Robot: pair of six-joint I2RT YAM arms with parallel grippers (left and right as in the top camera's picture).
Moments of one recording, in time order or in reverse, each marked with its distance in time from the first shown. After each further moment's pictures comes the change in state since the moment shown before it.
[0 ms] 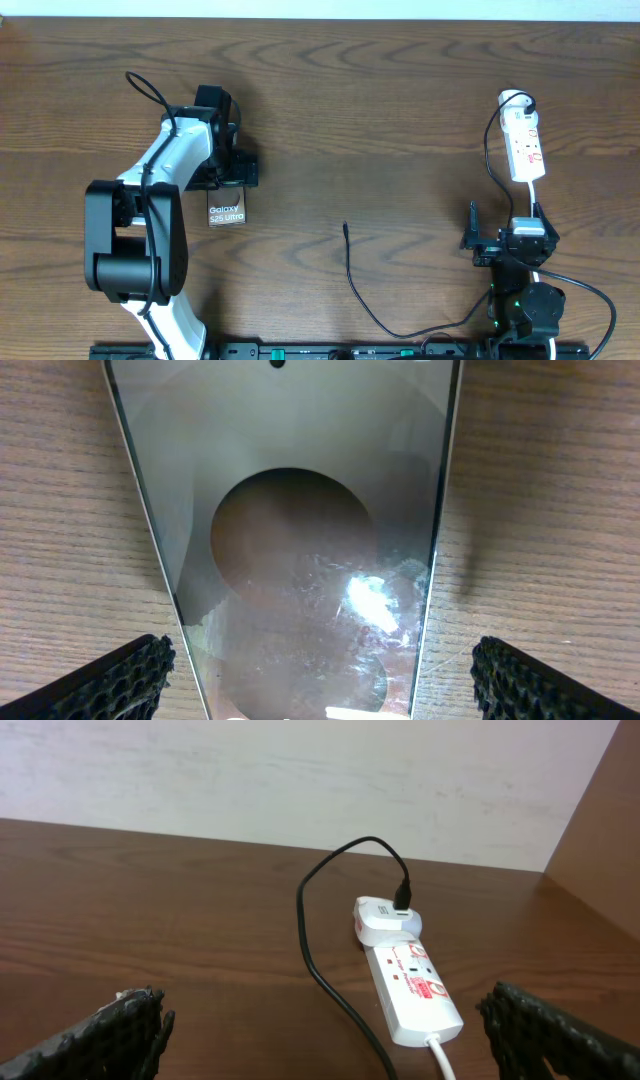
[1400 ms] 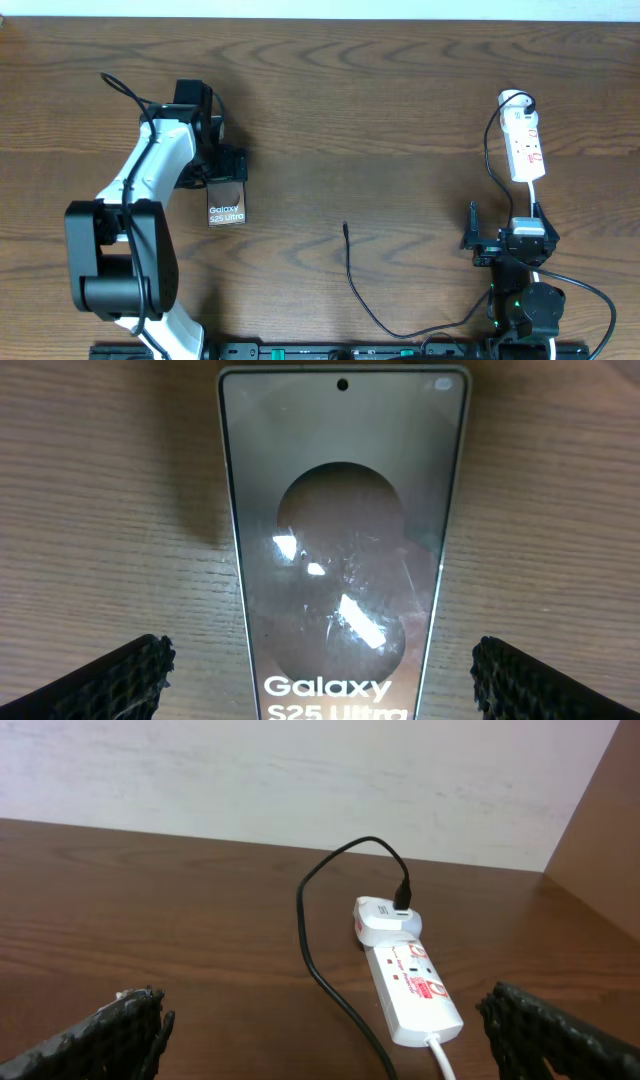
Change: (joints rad) left arm 0.055 -0.078 0.001 -0.027 0.026 0.027; right arm 0.000 0.000 0.000 0.000 0.000 0.000
